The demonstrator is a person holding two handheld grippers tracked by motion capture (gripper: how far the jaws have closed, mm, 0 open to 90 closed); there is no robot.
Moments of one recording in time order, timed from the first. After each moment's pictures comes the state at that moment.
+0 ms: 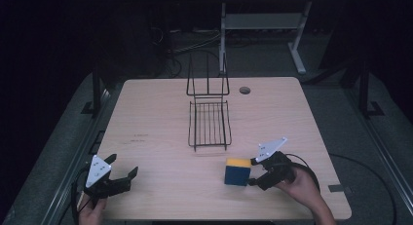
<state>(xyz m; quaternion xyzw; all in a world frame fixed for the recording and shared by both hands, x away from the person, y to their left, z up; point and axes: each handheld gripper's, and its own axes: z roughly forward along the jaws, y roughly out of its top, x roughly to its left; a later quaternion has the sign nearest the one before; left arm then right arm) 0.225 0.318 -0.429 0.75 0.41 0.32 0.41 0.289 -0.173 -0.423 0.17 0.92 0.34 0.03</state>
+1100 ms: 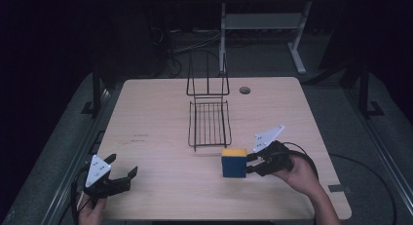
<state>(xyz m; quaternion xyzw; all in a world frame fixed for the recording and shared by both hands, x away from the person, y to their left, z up) 0.226 0.319 -0.429 0.75 0.41 0.32 0.41 0.306 -0.164 -0.391 0.13 0.93 0.35 0.02</state>
